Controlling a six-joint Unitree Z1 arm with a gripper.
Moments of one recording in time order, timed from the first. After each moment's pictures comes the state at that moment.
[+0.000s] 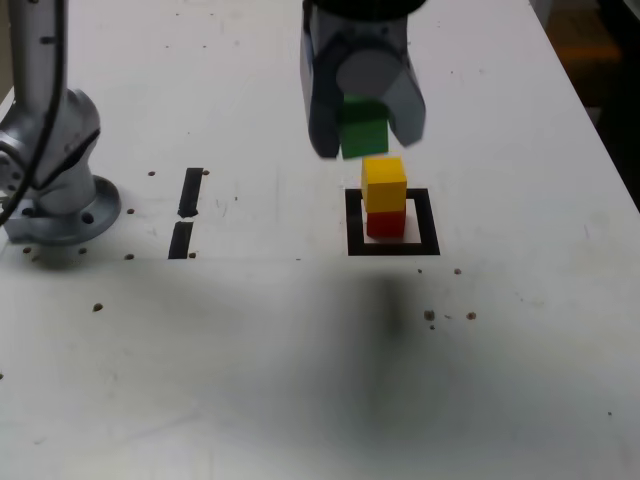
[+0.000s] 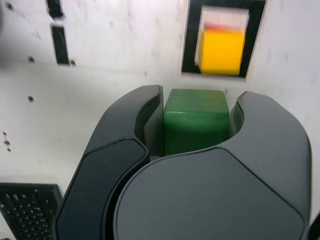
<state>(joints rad) -0.33 1.90 -1.83 1.62 0.08 -0.44</state>
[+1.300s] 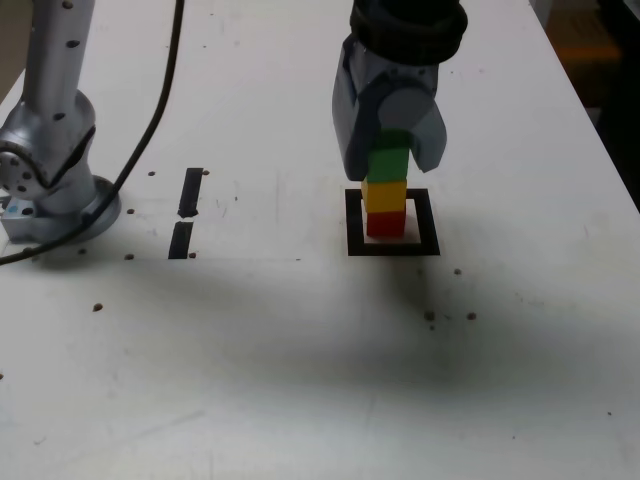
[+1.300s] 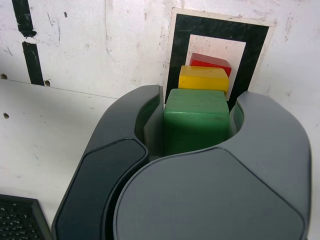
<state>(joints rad) -0.20 2.01 -1.76 1.49 0.04 -0.34</state>
